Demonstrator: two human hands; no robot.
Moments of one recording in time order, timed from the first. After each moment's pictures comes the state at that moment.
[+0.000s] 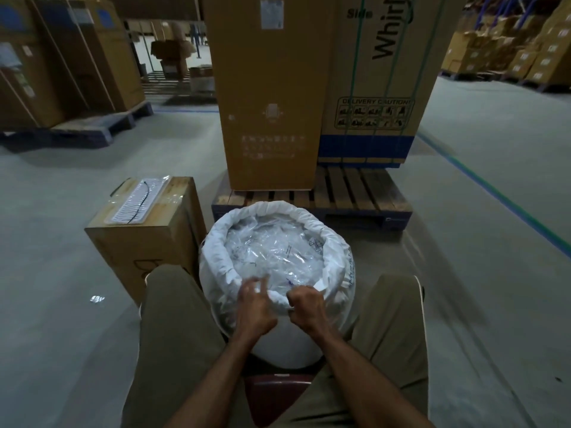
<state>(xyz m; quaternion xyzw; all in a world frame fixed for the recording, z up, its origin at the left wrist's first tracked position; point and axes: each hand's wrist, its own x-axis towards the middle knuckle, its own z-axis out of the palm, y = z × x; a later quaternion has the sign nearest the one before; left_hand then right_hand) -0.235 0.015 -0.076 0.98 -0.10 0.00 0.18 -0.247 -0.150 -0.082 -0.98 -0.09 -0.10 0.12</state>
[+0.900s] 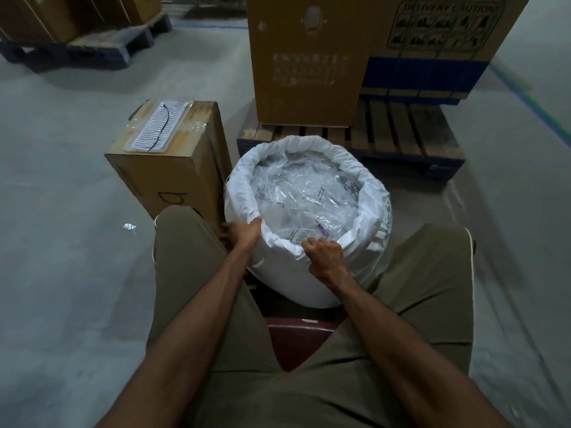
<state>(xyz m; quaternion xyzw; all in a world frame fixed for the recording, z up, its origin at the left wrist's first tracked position) -0.146 0.083 -0.107 0.76 0.37 -0.07 0.53 -0.231 -0.117 -0.113 -0.99 -0.12 -0.03 -0.02</state>
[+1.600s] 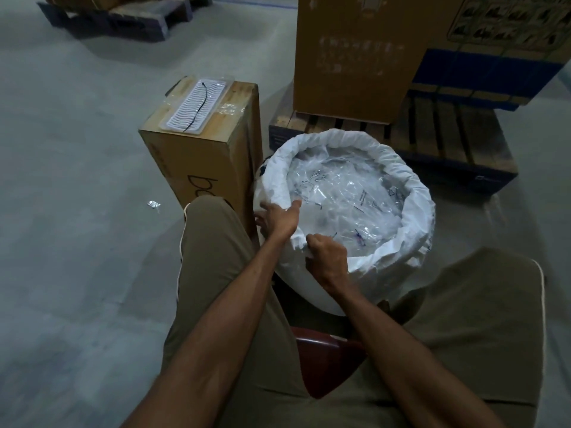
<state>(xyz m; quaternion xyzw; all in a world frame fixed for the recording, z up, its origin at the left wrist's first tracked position) -0.125 0.069 -0.077 0.79 0.34 -0.09 0.51 -0.205 -0.052 -0.119 -0.98 -0.11 -0.04 0.15</state>
